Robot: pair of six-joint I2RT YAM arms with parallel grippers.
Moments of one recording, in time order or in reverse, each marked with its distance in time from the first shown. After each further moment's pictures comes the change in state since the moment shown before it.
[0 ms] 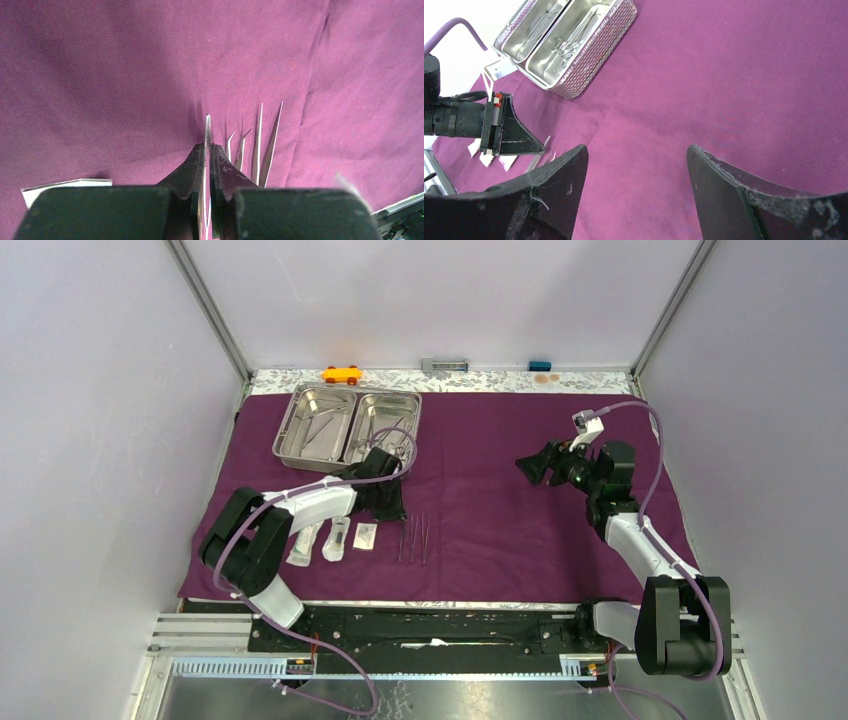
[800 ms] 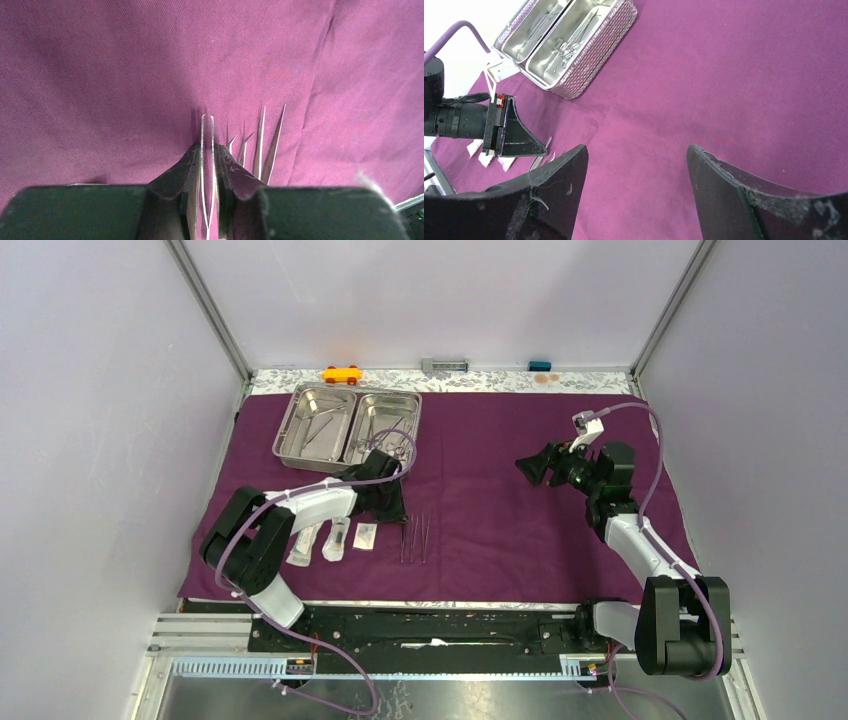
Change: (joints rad) left arm 0.000 0.008 -0.021 0.032 0.002 -0.017; right arm 0.000 -0.001 -0.011 0.019 0.000 0.000
